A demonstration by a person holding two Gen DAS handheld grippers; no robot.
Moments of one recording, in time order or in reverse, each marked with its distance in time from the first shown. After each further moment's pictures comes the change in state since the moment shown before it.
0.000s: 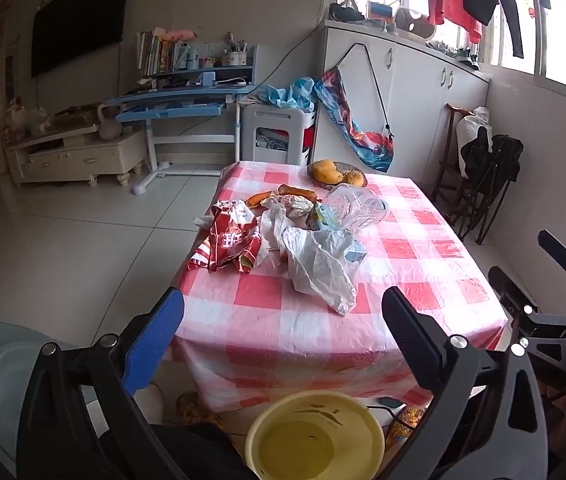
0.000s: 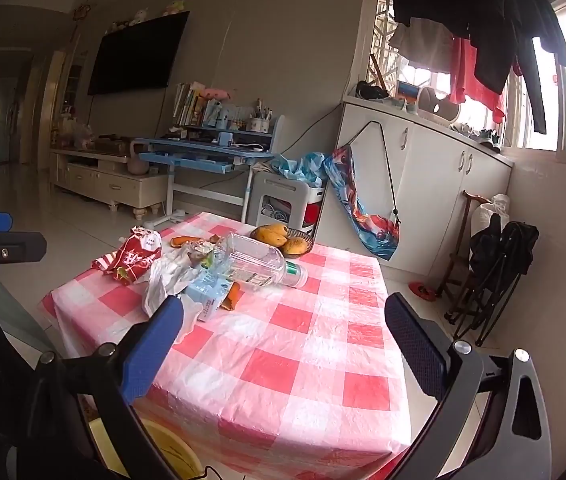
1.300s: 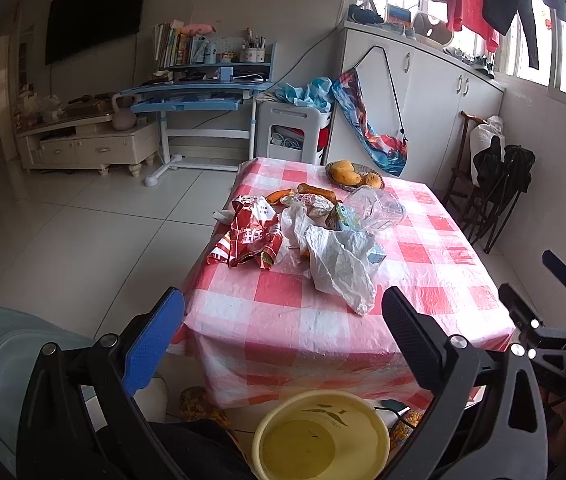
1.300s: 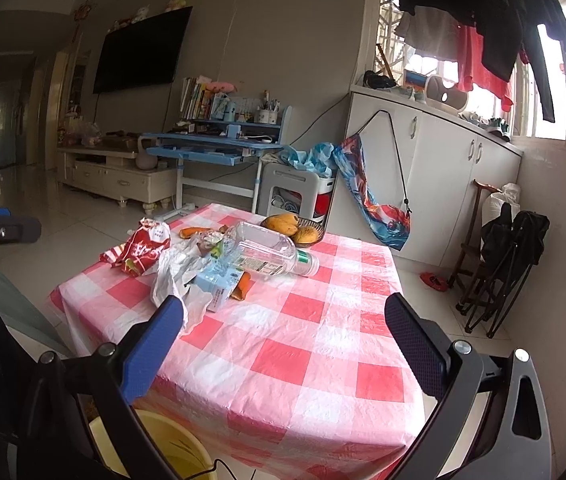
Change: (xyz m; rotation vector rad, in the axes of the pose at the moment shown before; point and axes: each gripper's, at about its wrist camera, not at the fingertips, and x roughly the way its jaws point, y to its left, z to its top) left arm -0.002 0.023 -0.001 -0.054 0.002 0.026; right arm 0.008 0.004 -0.007 0.000 0.034 0.047
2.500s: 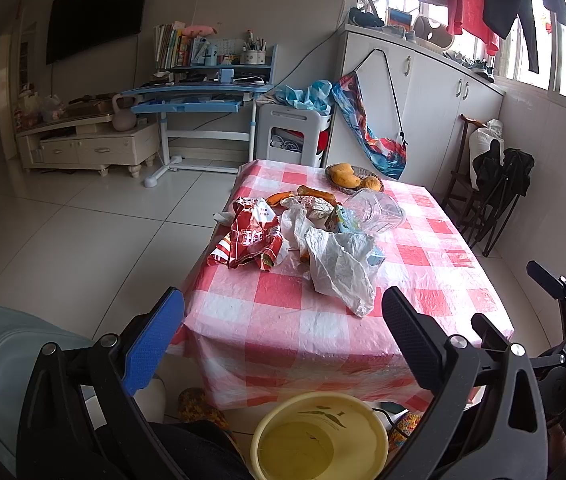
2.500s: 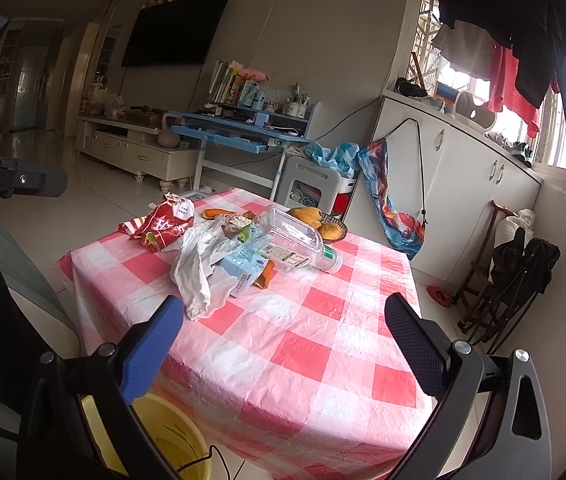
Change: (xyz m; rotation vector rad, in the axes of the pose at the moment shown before) left arm -0.001 0.001 0.000 -0.007 -0.005 -0.002; right arm 0.000 0.022 -0.004 -0.116 0.016 0.035
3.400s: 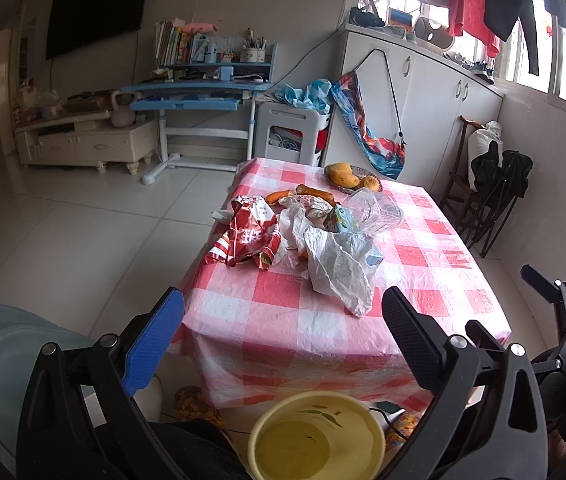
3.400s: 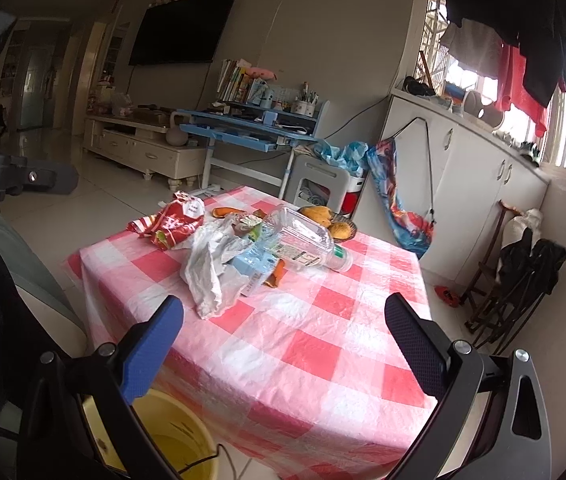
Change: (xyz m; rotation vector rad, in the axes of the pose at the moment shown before) left arm 0.001 0.002 0.000 -0.013 0.011 -0.017; right arm 0.001 0.003 0.002 0.006 0.004 0.040
